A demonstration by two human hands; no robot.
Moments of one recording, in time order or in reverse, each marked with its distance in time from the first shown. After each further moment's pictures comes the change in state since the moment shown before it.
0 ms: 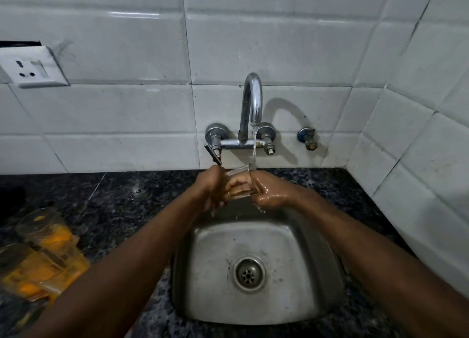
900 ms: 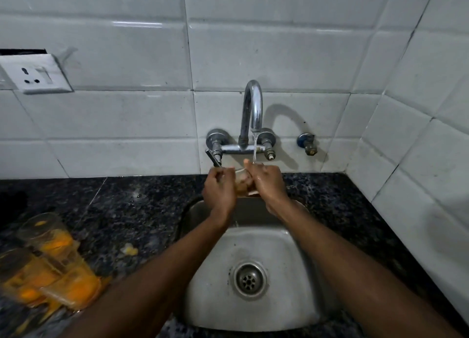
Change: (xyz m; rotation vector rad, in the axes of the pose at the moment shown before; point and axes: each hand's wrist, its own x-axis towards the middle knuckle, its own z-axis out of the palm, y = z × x) left_hand -0.022 -0.013 0.035 -0.165 0.341 0.369; right_hand 0.028 0.007 0.021 0.251 0.896 0.139
